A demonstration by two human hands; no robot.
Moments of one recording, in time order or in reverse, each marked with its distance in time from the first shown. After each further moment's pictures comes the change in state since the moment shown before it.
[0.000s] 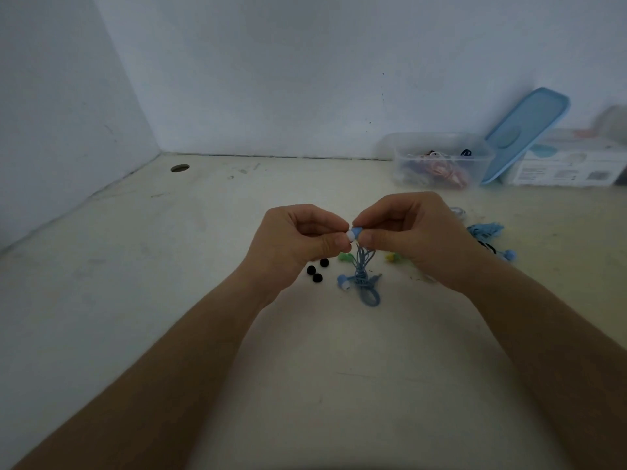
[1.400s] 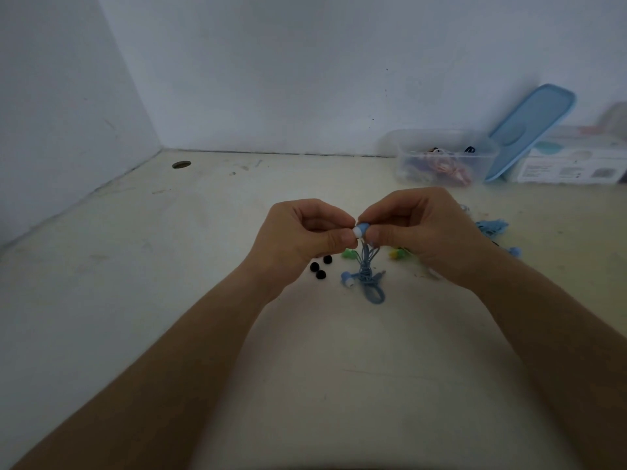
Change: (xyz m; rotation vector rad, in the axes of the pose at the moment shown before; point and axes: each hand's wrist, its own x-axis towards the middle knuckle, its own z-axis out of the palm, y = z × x) left_hand 0.000 0.001 -0.001 0.008 -0.024 0.013; right_hand 0.000 -0.003 -0.001 0.007 -0.015 -0.008
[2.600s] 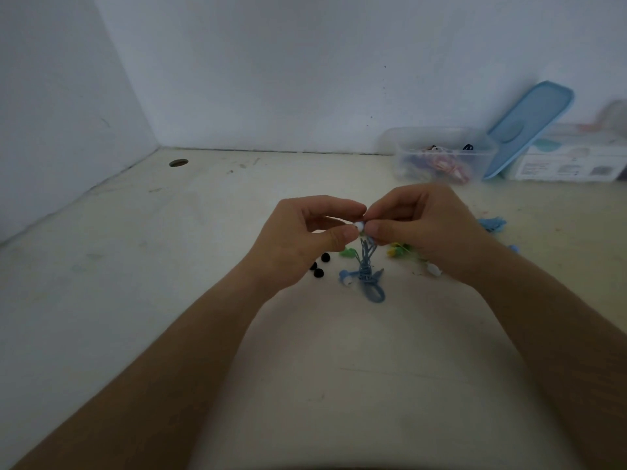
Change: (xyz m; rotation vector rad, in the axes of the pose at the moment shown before) left_hand 0.002 -0.001 0.001 0.050 -0.102 0.130; right_hand -0.001 -0.005 0.000 -0.022 0.037 0.058
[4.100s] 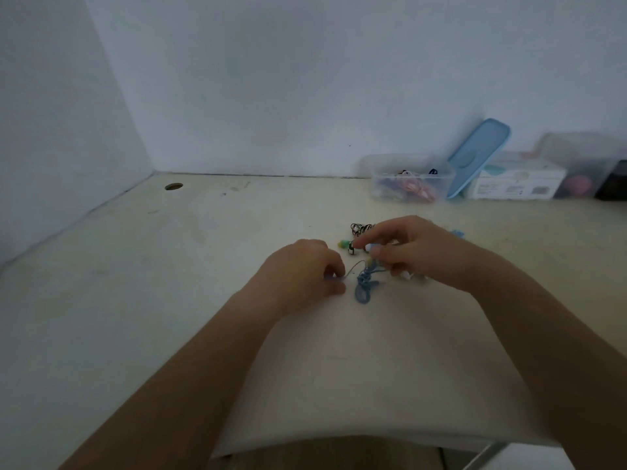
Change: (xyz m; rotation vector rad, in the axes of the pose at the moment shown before) left_hand -0.005 0.001 0.014 1.014 -0.264 0.006; right_hand -0.023 -0.010 -0.020 -0.281 -0.081 0.216
